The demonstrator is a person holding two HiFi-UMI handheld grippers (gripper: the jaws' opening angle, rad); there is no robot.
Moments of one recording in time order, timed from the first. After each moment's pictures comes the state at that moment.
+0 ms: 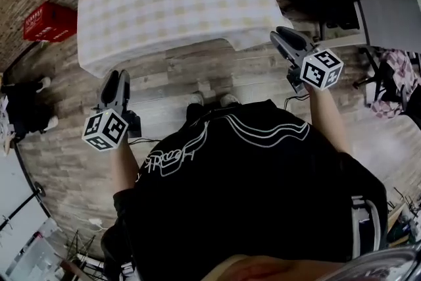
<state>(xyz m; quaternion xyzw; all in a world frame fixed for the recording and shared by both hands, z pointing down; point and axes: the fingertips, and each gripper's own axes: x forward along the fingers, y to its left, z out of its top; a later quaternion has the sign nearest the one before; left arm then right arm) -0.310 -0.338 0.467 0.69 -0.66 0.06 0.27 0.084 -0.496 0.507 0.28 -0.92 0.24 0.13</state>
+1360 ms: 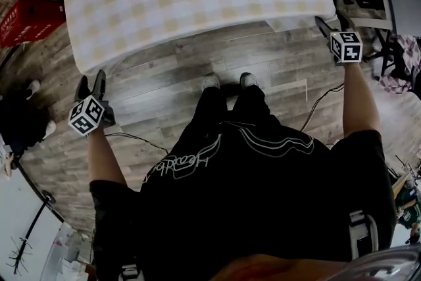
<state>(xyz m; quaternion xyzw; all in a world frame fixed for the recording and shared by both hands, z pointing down) -0.561 -0.353 0.691 0.62 -0.68 0.21 0.32 0.203 -0.585 0.707 0.45 -0.78 0.11 0.42</state>
